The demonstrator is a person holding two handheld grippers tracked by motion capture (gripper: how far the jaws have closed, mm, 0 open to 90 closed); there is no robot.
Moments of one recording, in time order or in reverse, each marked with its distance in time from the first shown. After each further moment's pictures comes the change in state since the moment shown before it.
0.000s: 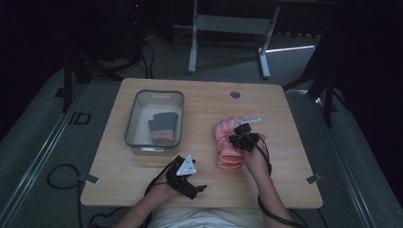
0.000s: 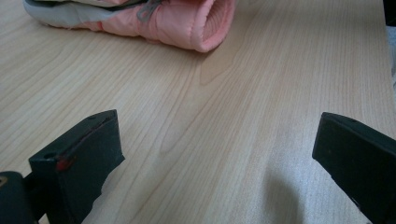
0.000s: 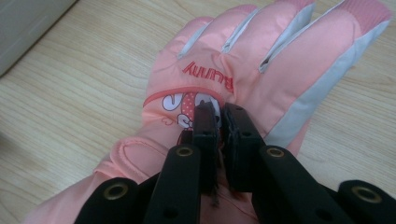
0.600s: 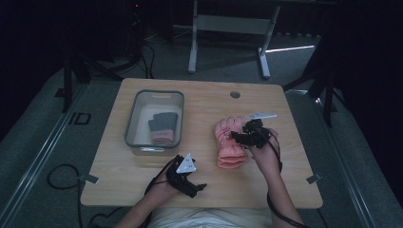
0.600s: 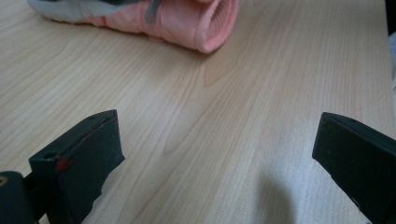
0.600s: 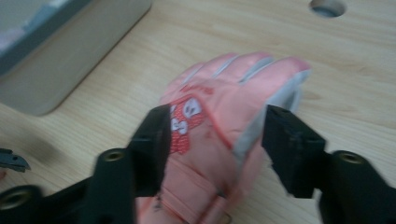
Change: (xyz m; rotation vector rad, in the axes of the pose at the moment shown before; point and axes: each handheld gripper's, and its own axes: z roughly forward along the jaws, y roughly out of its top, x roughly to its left) left arm 0.003 0.003 -0.003 0.000 -0.001 -0.039; right arm -0.014 0.009 -0.047 -0.124 0.053 0.032
